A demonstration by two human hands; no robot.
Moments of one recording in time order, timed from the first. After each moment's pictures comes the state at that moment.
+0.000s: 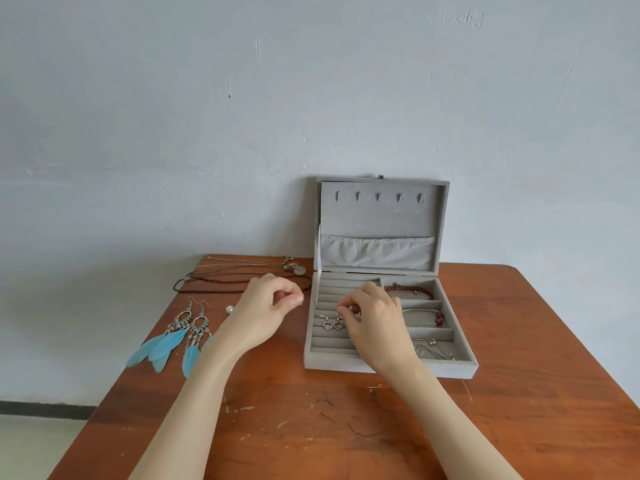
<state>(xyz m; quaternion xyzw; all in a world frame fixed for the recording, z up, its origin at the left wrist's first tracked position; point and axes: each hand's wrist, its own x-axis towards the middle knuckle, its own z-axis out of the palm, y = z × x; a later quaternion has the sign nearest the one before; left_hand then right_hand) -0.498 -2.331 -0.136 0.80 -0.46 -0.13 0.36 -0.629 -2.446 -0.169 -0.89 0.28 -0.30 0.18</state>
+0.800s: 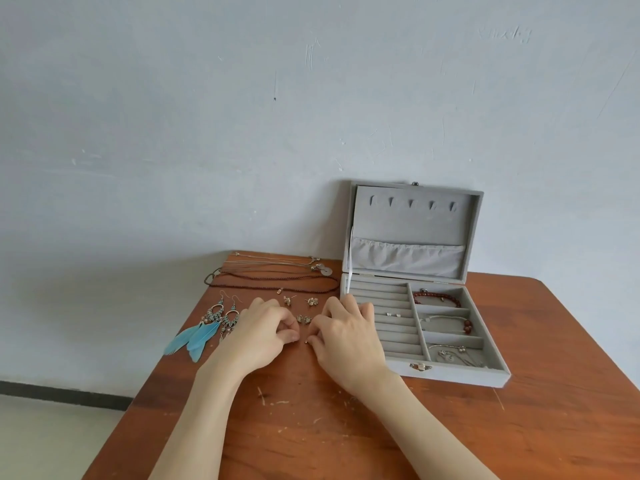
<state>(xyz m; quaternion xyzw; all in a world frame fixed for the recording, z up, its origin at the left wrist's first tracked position) -0.481 -2.289 -0.153 0.86 -0.44 -0.13 0.23 -0.585 -2.387 -0.178 -0.95 0.20 -0.24 -0.01</state>
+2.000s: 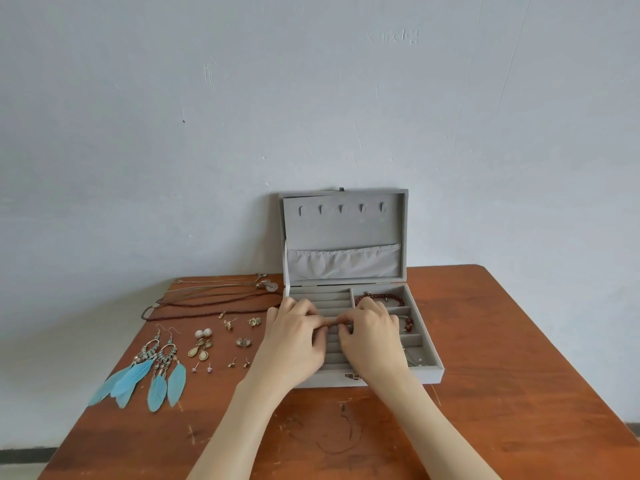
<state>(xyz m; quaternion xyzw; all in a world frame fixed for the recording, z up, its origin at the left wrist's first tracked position) -0.549 -2.383 -0.173 0.78 -0.57 0.09 0.23 -0.653 -2.462 -0.167 -0.88 0.38 -0.22 0.17</state>
